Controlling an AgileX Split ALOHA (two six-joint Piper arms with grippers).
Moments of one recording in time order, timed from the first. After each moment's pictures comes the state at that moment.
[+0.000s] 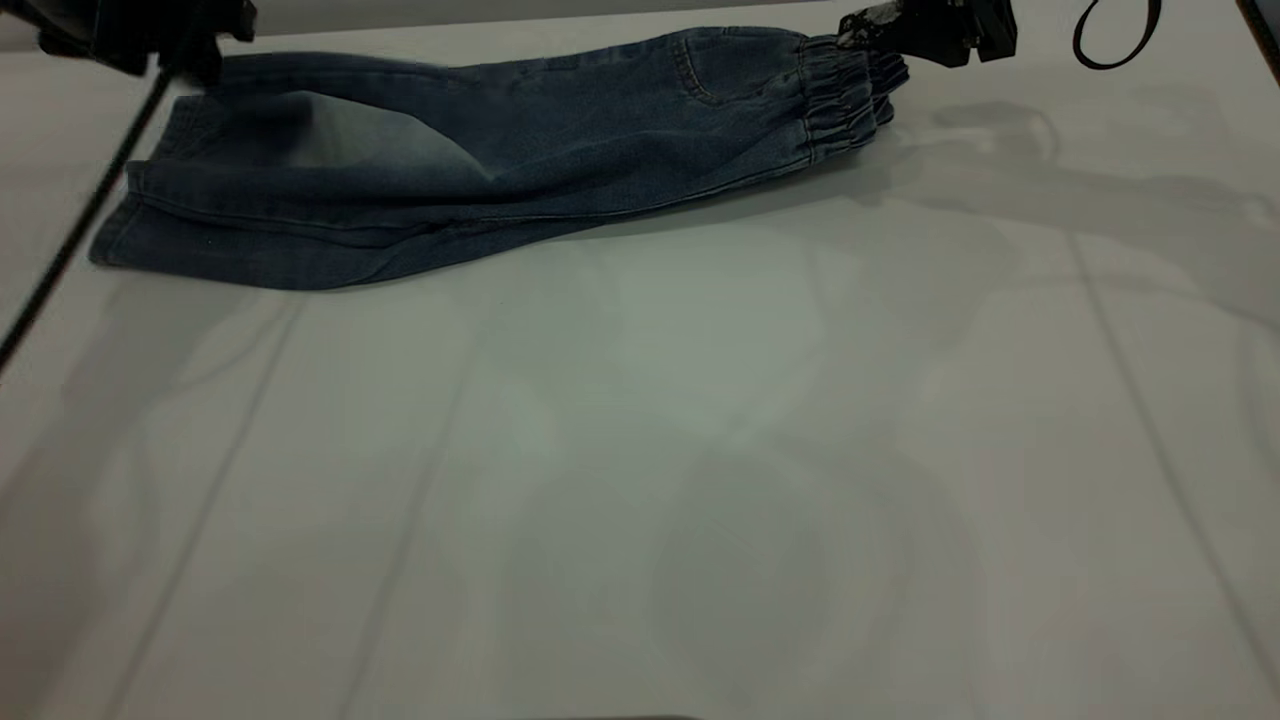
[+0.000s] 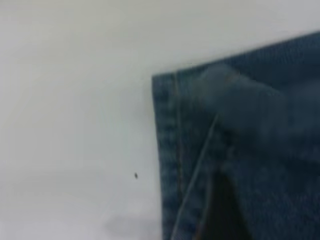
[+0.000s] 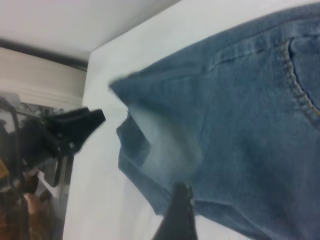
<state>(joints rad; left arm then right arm) -0.06 2.15 -1.37 0.73 0.11 -0.64 0.00 2.37 -1.49 1.68 0.95 -1.08</state>
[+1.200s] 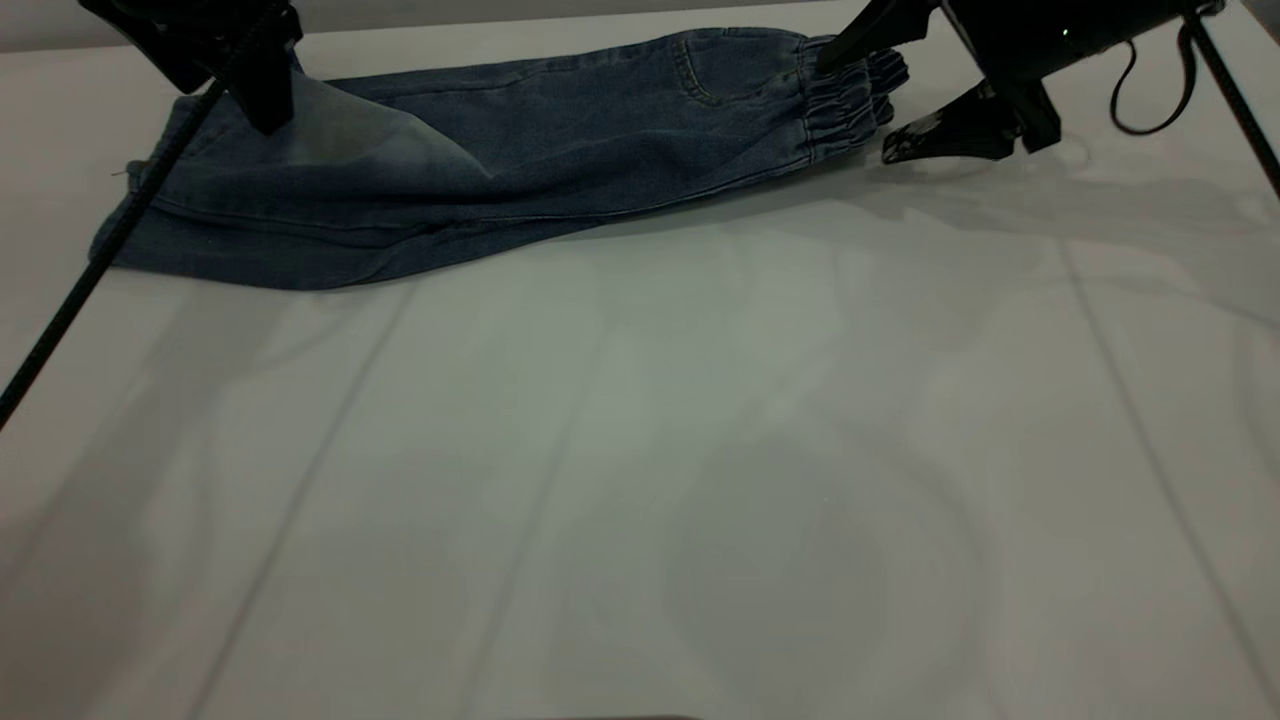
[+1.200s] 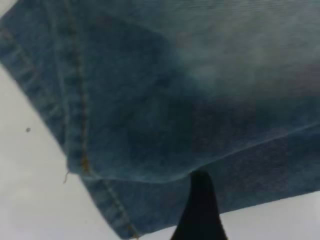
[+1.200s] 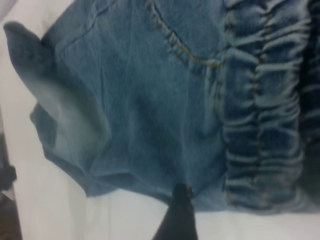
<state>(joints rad) -0.17 2.15 -1.58 0.13 0.71 0.31 0.01 2.42 -1.49 1.46 0.83 -0.80</state>
